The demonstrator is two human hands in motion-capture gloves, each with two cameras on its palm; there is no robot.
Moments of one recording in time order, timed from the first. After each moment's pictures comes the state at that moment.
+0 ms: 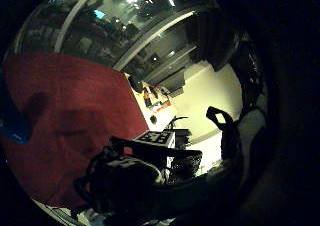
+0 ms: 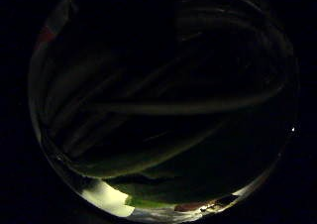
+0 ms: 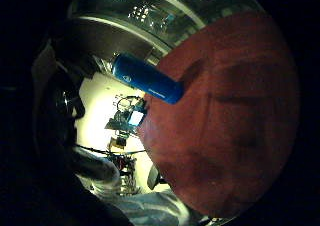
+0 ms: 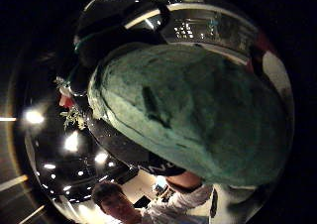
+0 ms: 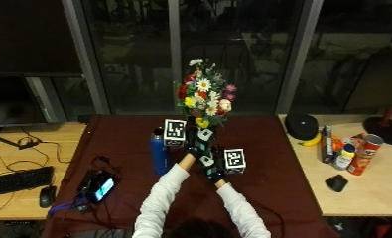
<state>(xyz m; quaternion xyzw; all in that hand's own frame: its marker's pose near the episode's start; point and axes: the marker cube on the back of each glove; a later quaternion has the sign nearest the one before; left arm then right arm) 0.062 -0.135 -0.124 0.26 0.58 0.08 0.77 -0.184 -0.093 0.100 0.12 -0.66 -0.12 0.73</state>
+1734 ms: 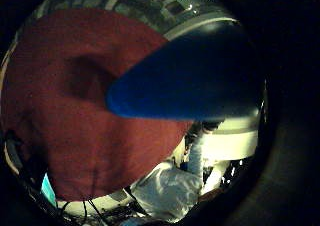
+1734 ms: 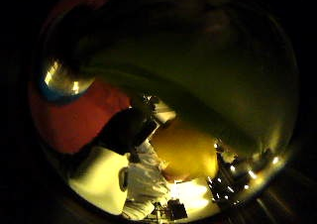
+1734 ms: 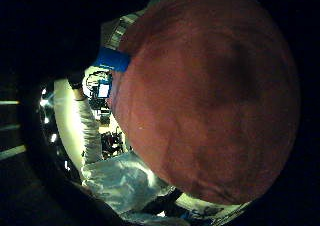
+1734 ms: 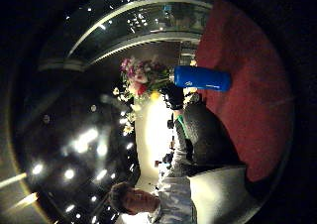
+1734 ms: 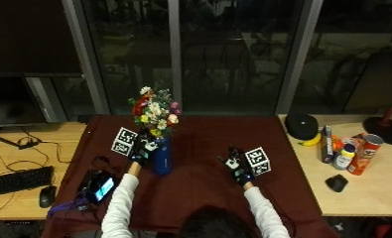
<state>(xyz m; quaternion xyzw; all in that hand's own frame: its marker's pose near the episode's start) -0.195 -0.093 -0.001 0.01 0.52 -0.06 0.85 -0.063 -0.089 0.142 -0.04 -0.56 -0.08 0.82</state>
